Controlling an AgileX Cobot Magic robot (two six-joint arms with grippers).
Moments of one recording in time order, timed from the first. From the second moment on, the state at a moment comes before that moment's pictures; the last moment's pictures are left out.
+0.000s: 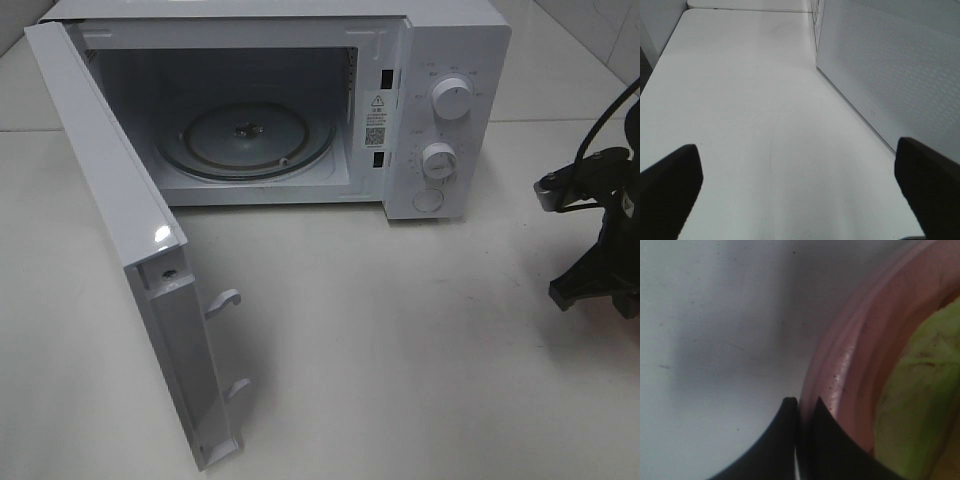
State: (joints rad) left arm 0.03 0.00 -0.50 -0.08 1.04 0.02; right arm 0.20 1.68 -0.82 -0.47 0.72 0.26
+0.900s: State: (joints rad) left arm 0.03 0.00 -0.50 -0.08 1.04 0.02; right arm 0.54 1.44 -0.82 -0.46 1.02 0.26
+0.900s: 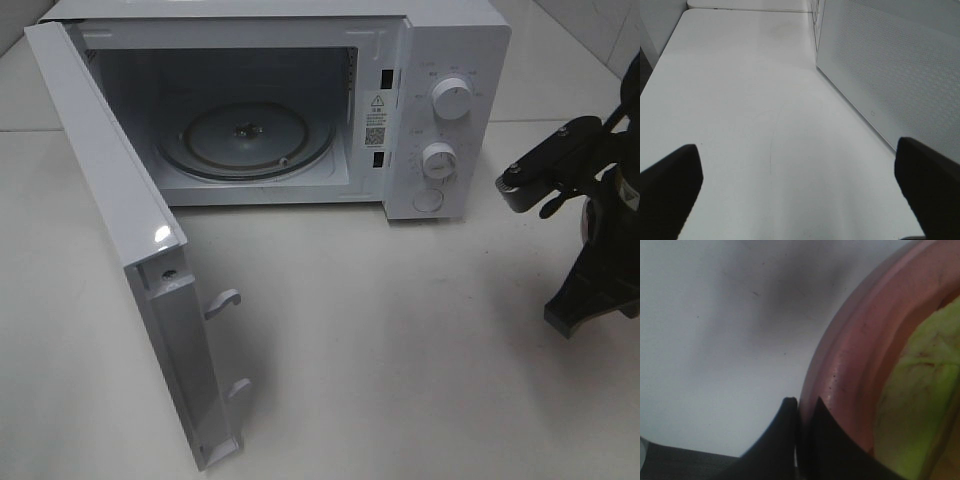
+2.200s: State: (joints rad) left arm 0.03 0.00 -0.50 -0.08 1.04 0.02; right arm 1.14 1.27 -0.74 -0.36 1.12 0.25
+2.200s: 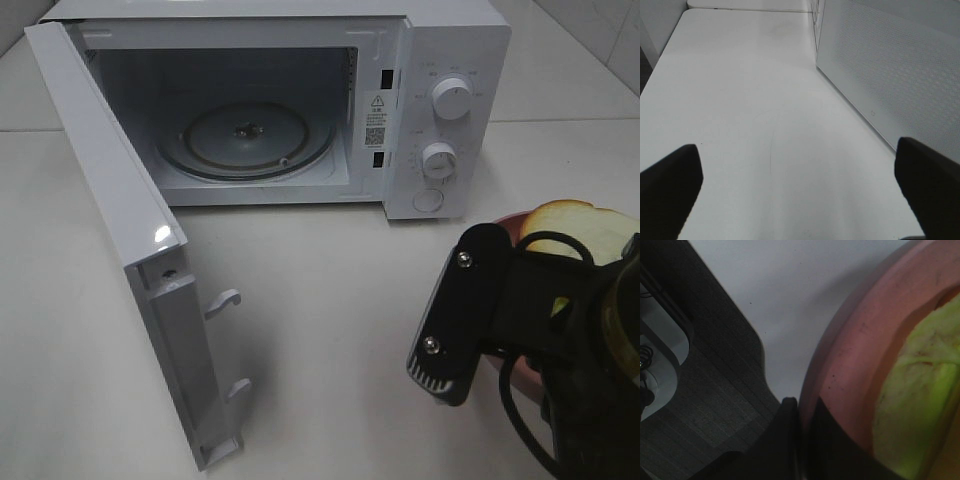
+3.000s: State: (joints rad) left arm 0.03 0.00 -0.50 -0.08 1.04 0.02; right arm 1.15 1.27 -0.74 -0.36 0.98 -0.29
